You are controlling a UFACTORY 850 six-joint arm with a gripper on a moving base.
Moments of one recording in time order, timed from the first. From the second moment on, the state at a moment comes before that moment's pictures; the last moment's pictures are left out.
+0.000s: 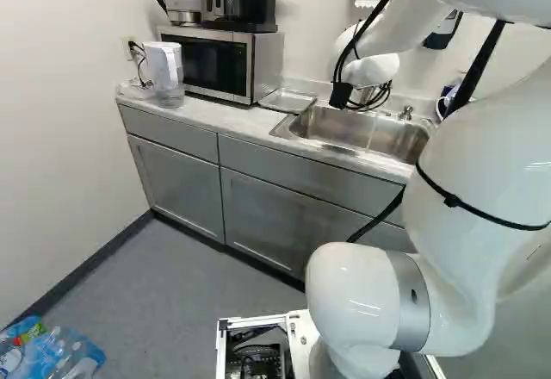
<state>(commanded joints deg) -16.6 1.0 -50.3 0.0 21.0 12.5</state>
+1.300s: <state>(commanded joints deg) -16.6 1.0 -50.3 0.0 21.0 51.6</state>
